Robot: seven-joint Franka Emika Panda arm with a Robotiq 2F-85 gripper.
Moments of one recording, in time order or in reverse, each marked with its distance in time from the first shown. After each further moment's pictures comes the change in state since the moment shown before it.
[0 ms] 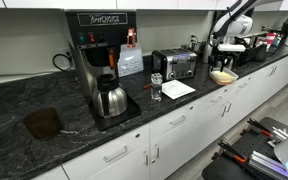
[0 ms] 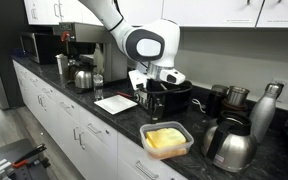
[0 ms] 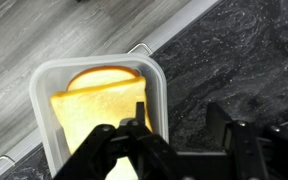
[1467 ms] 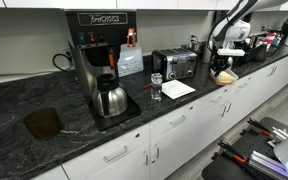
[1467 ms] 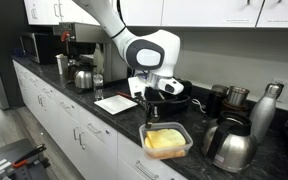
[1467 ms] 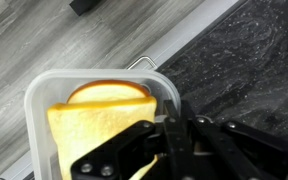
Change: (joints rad) arm -0.012 0.048 0.005 -0.008 0.023 0.001 -0.002
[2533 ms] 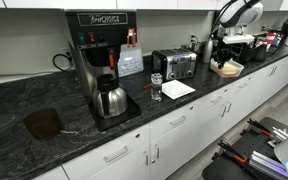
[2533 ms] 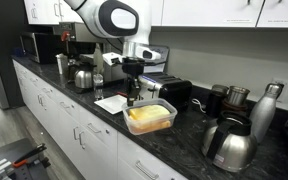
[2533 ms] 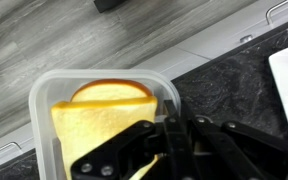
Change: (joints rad) arm 0.072 -0.336 0.062 -0.166 -0.204 -0.136 0.065
